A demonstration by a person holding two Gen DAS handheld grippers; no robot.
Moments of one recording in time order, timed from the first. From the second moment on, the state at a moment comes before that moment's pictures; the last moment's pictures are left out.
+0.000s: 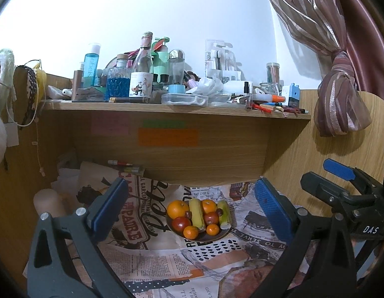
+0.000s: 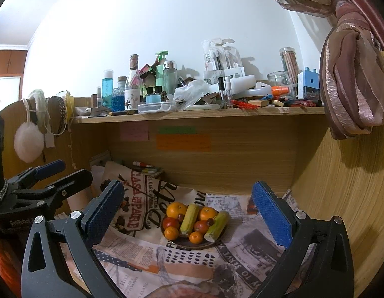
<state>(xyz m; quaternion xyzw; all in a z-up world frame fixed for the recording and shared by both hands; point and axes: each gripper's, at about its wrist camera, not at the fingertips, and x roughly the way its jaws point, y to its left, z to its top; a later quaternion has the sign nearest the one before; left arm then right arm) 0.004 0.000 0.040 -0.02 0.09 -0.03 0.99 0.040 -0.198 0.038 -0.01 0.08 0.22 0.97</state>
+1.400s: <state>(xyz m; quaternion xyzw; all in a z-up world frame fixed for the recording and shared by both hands) 0.003 -0.005 0.037 -0.03 0.10 -0.03 0.99 0.043 -0.204 0.035 0.00 0.09 0.20 0.98</state>
